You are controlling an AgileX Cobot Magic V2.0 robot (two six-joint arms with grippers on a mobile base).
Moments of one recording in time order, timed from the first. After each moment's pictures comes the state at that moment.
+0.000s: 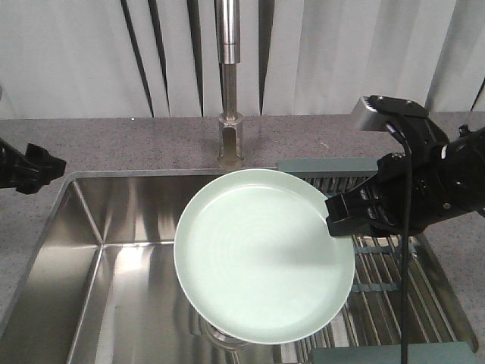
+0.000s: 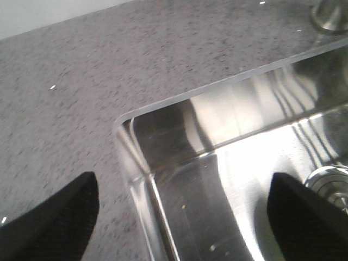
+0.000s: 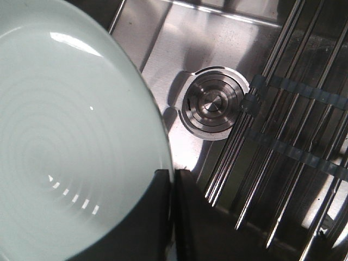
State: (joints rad) left arm 0.05 1.37 -1.05 -0.52 0.59 0.71; right arm 0.26 1.31 -1.12 0.53 1.02 -0.28
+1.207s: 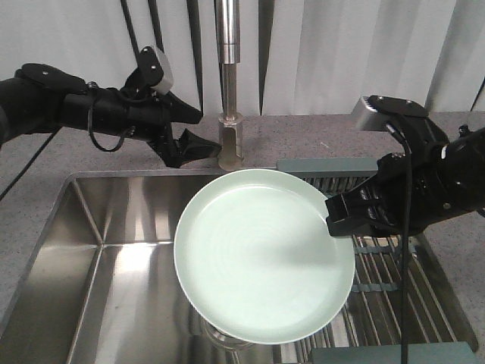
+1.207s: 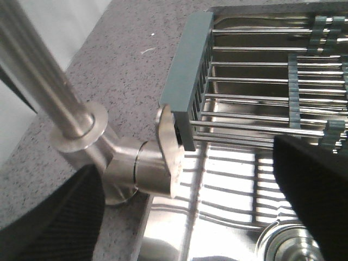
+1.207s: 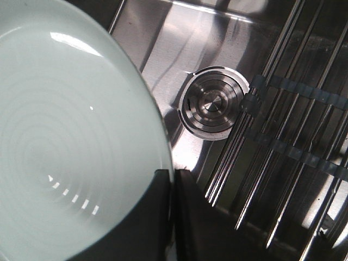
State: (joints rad) left arm -0.18 2.02 -1.66 -1.18 0.93 1.64; right arm 0.26 1.31 -1.12 0.53 1.02 -0.28
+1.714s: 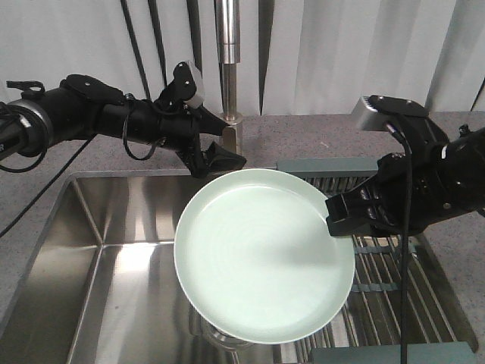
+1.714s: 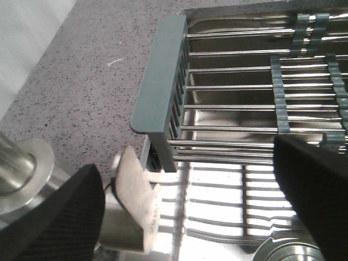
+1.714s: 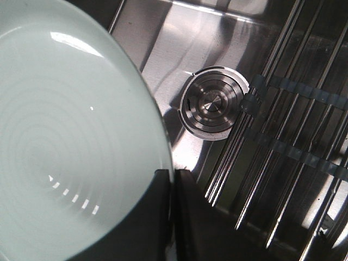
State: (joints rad) left arm -0.24 2.13 -1.76 -1.18 0.95 1.64; right arm 0.26 1.31 -1.12 0.53 1.02 -0.28
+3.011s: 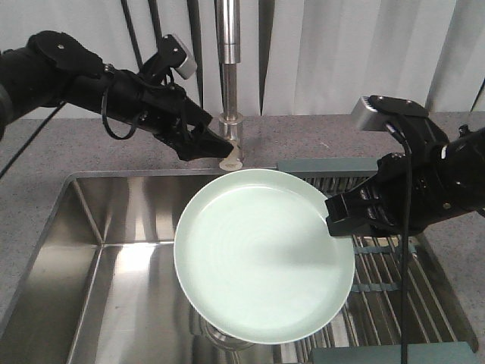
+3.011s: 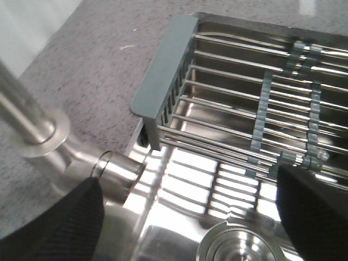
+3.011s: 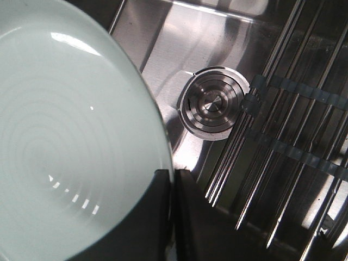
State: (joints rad) left arm -0.25 1.95 -1.76 -0.87 1.00 1.17; right arm 0.26 1.31 -1.12 0.53 1.02 -0.28
